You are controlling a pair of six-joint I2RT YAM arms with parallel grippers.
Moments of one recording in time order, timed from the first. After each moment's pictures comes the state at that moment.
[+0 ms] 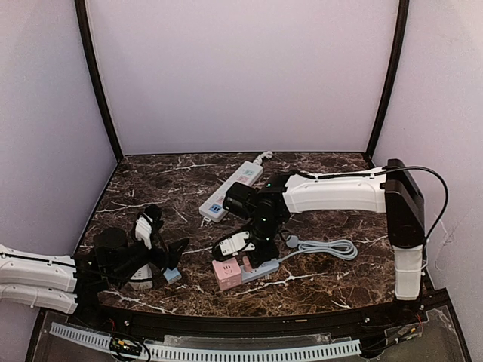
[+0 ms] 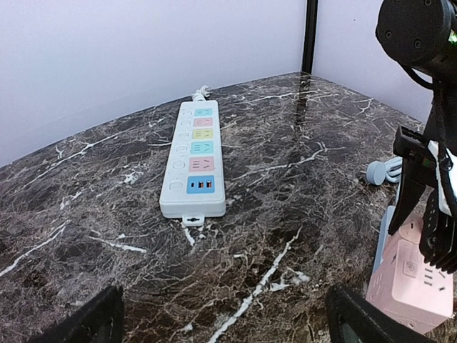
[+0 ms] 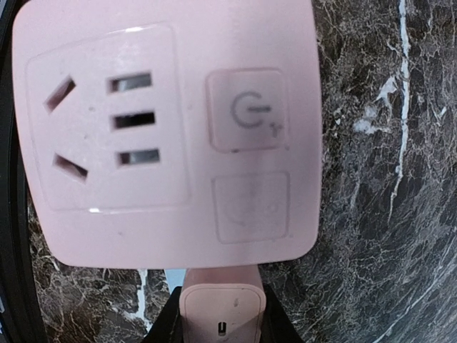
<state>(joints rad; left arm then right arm) -0.97 0.87 0.15 0.47 -0.37 -0.10 1.09 2.06 1.61 -1.02 -0.12 -0.79</state>
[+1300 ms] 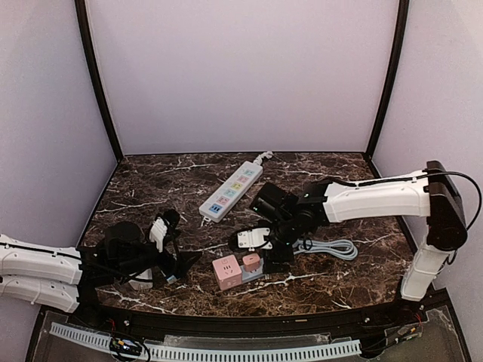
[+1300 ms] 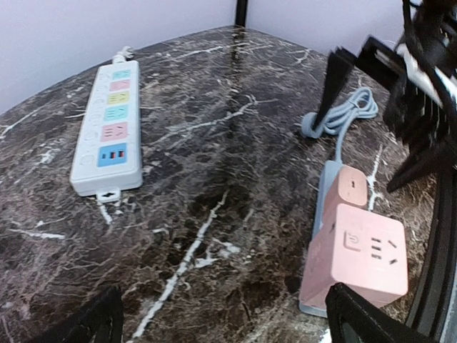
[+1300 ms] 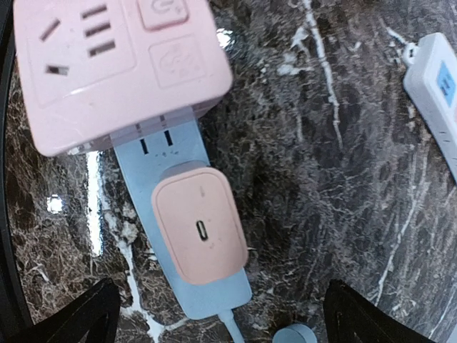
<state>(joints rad) -0.97 0.96 0.25 0.32 -0.15 -0.14 1.08 1.77 1.26 -0.71 -0.04 -0.61</state>
